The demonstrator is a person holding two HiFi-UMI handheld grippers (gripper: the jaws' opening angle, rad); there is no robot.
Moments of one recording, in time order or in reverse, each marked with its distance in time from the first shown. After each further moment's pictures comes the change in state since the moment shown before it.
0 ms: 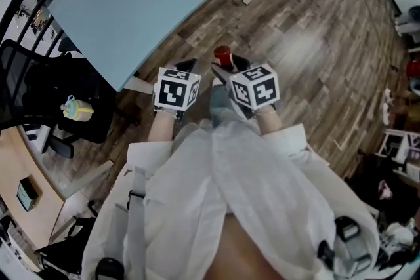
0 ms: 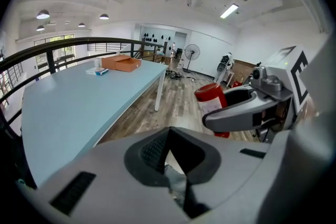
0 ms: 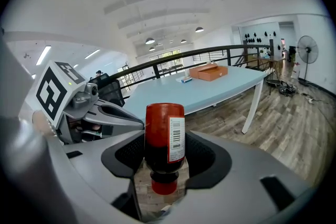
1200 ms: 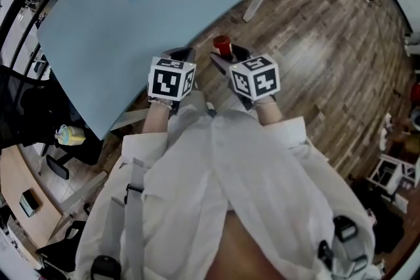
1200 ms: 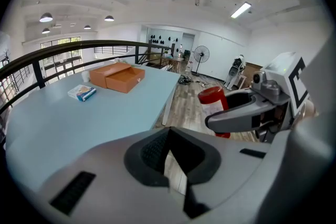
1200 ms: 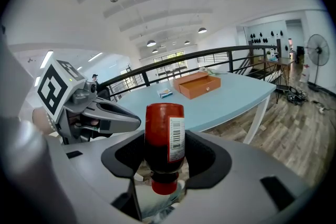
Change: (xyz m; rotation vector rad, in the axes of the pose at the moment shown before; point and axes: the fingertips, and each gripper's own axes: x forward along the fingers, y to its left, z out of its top) left arm 0.149 0.049 0.212 -0.031 -0.022 0.085; right arm 0.068 -0.214 0.149 -0.037 -0.028 0.063
